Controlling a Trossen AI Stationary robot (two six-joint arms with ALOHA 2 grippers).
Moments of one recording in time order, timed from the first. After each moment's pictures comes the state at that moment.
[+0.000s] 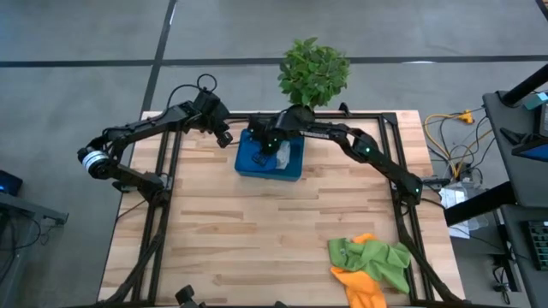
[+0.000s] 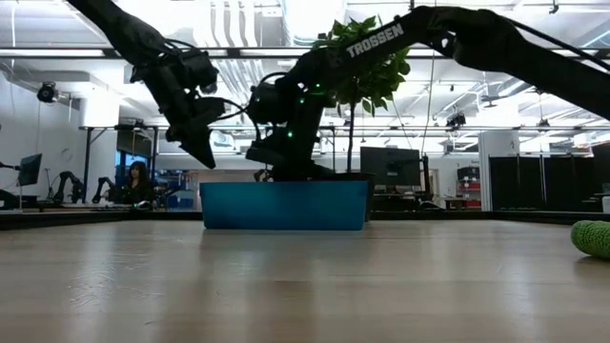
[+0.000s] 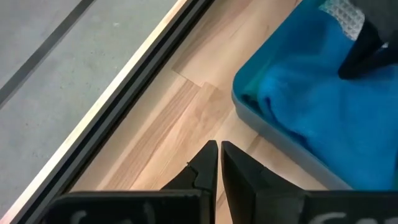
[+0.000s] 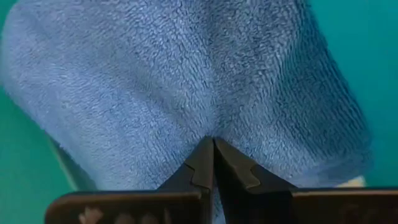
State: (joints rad) left arm 0.81 1.35 0.91 -0.45 0.07 0.22; right arm -0.33 2.48 2.22 -1.00 -0.03 0.24
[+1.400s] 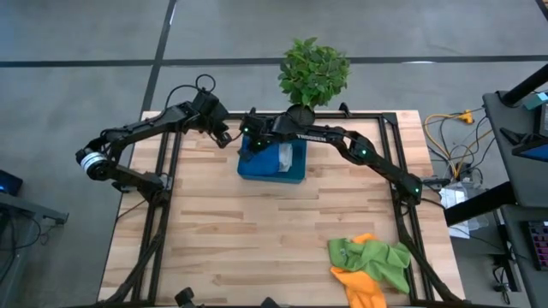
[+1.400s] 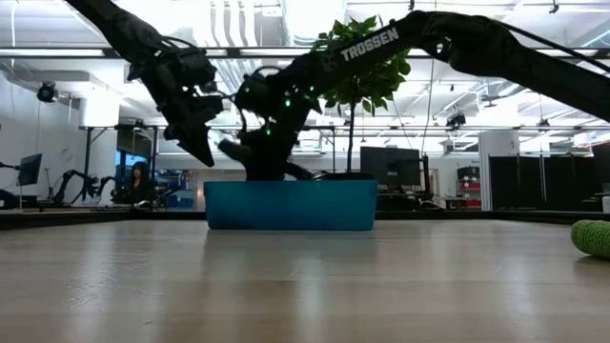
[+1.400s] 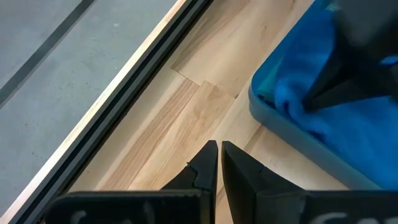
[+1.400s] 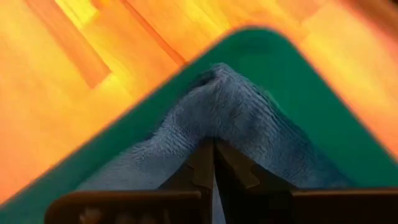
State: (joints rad) left arm 0.81 1.33 0.91 -0.46 0.07 0.21; right arm -0.32 2.53 2.28 -0.77 0.03 0.42
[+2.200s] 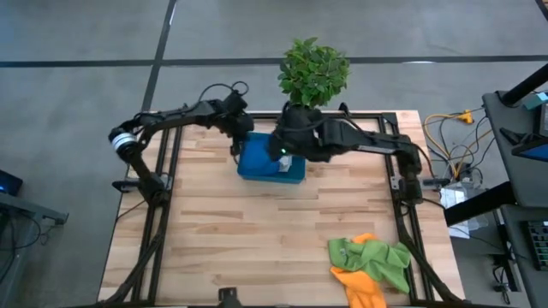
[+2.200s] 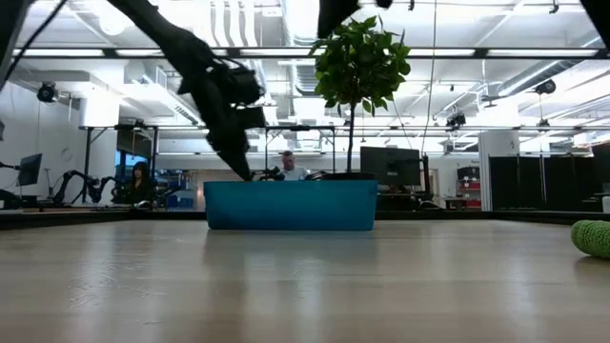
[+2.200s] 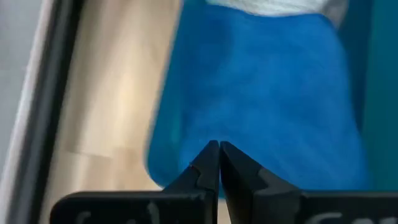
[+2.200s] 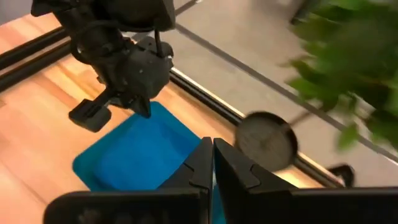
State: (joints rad) left arm 0.68 1.67 1.17 -0.57 0.22 0.54; right arm 0.01 1.97 2.25 -1.28 0.77 0.65
